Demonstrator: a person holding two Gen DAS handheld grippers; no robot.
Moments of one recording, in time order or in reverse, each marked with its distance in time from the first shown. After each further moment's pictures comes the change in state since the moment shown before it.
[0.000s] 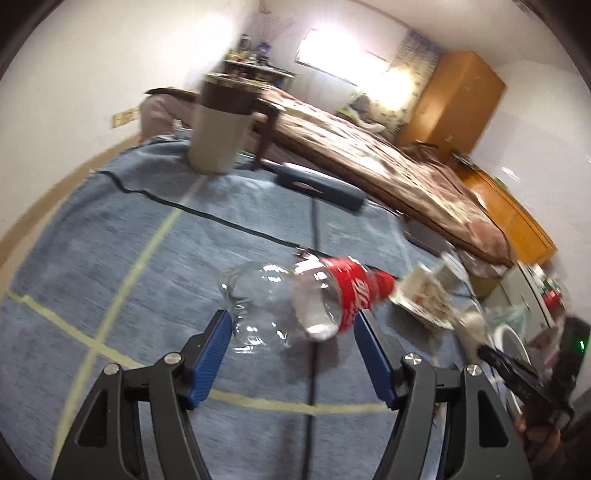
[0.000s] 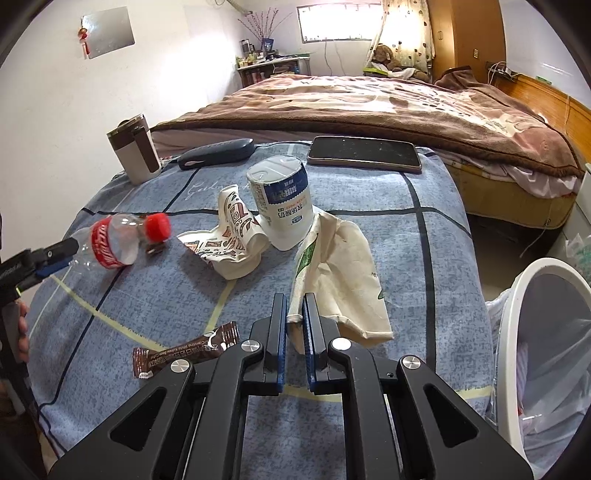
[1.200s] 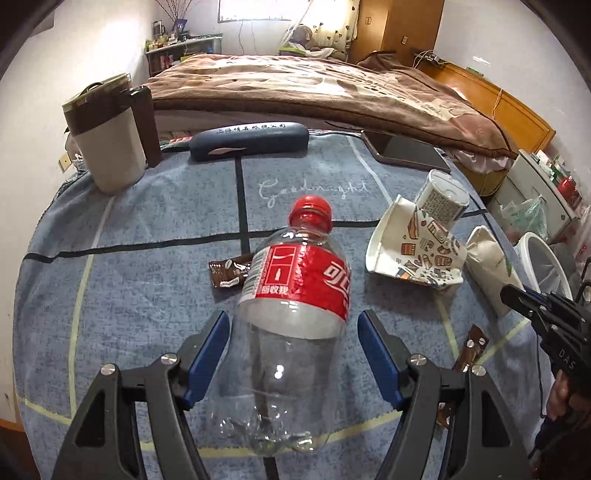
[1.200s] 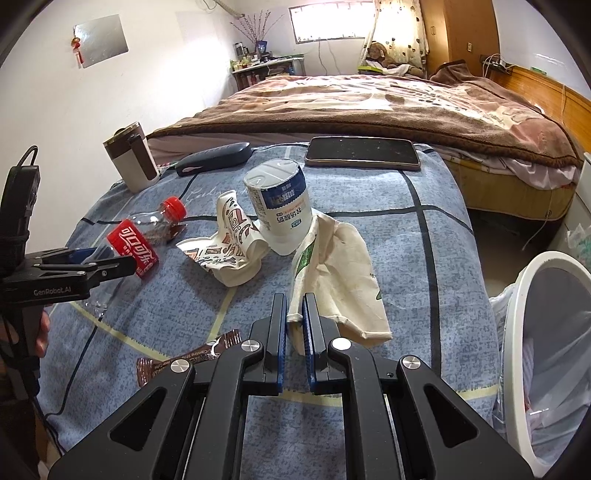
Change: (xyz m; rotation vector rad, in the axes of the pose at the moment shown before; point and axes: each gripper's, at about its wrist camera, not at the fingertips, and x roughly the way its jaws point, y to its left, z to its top) left arm 0.066 -0.072 0.017 0.334 0.233 0.084; right arm 0.003 -0.003 0.002 0.039 -0.004 0.011
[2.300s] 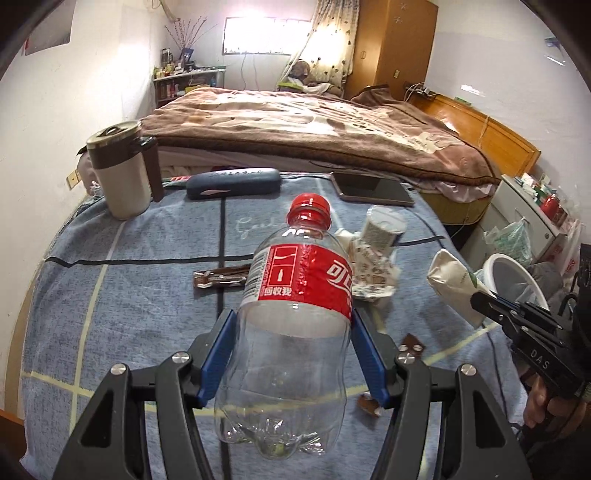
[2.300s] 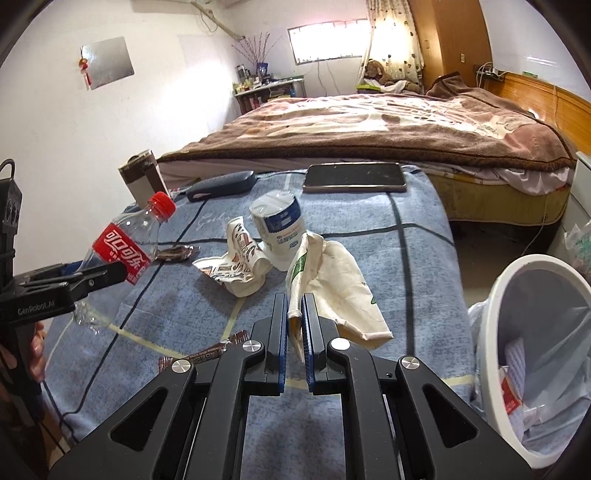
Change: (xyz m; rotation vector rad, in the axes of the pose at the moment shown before) left arm -0.060 -0.039 -0.011 -0.018 -0.152 -0.022; right arm -0.037 -0.013 -0.004 0.021 -0.093 0.030
